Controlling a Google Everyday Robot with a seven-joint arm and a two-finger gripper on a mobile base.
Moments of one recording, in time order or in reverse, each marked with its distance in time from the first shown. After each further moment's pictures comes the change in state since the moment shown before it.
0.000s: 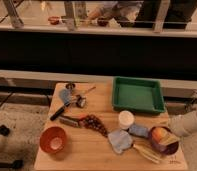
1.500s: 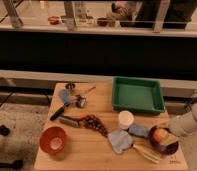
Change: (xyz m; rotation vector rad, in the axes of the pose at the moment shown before) arm 0.031 -0.007 0.019 -0.020 0.060 0.051
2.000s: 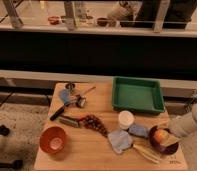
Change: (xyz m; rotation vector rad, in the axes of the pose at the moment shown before) arm 0.005 0.002 0.003 -0.008 0.014 0.008
